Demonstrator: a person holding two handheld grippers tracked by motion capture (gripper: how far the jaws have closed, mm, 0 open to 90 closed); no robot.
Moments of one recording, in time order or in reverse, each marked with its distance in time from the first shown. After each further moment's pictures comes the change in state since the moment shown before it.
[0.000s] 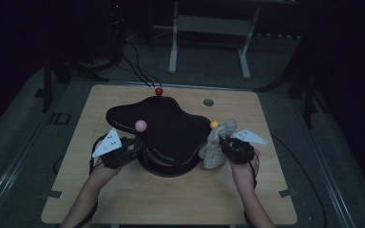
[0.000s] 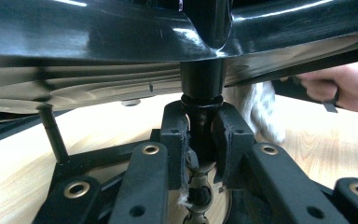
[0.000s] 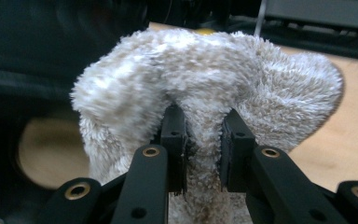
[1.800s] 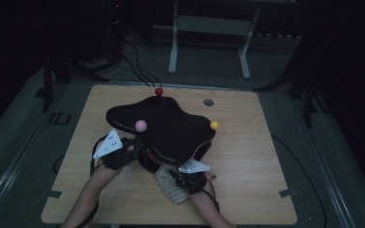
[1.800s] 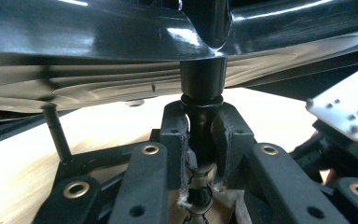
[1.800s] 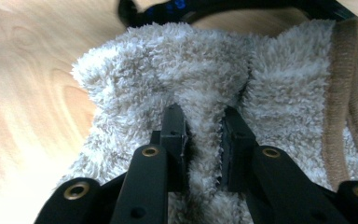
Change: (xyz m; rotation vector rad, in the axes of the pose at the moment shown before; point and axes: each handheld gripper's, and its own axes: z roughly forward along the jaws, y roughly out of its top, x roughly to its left) left arm -0.003 0.000 0.001 -0.005 0.025 -0.005; right arm 0.134 -0.065 0.048 0.125 0.280 -0.213
